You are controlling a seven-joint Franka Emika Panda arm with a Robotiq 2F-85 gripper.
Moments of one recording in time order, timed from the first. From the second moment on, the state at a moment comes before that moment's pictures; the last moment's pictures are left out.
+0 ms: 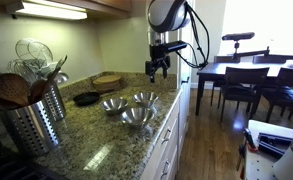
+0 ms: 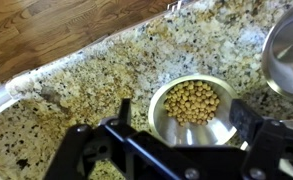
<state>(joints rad) -0.11 -0.01 -0.04 -2.25 -0.09 2.31 0.08</state>
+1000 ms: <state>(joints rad) -0.11 0.17 -0.08 -2.19 0.05 2.34 0.04</state>
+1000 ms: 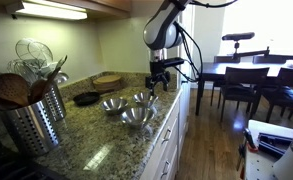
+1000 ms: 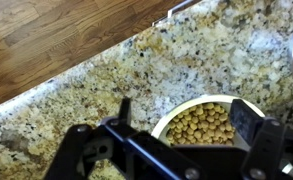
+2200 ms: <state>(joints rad) -0.11 0.35 -0.10 -2.01 0.02 2.38 0.06</state>
